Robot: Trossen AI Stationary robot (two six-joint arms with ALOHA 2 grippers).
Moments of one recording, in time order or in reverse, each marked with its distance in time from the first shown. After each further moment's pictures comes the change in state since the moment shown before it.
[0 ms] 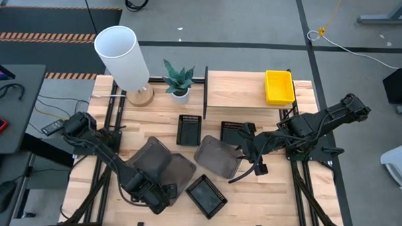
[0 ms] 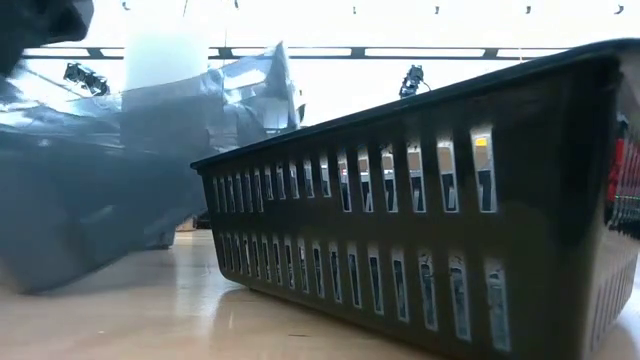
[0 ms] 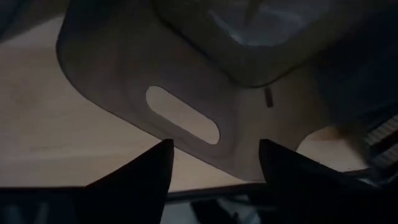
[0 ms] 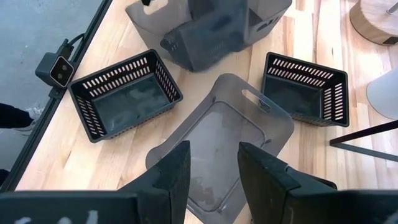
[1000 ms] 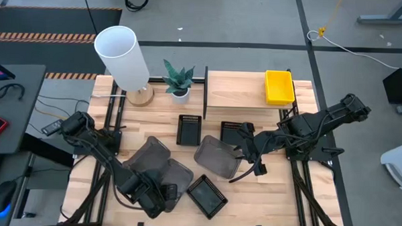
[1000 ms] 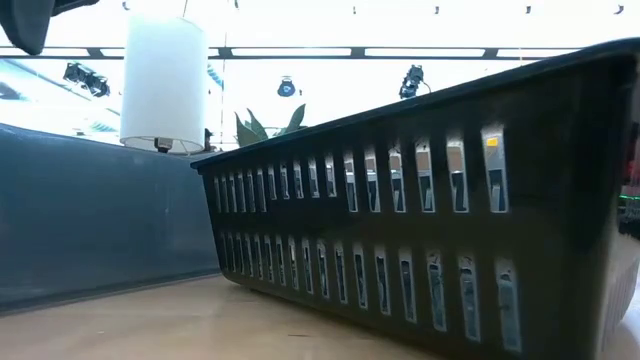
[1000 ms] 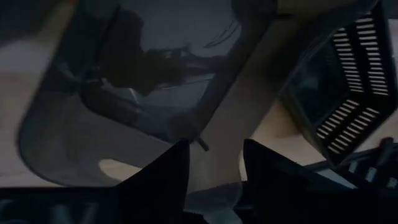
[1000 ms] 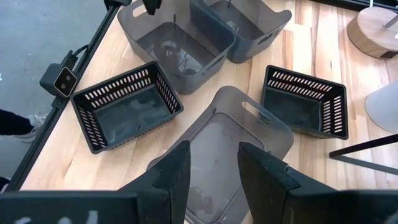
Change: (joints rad) left arm -0.016 -0.017 0.034 -0.013 -0.184 0.036; right arm -0.002 0.000 0.000 0.042 -0.003 -0.020
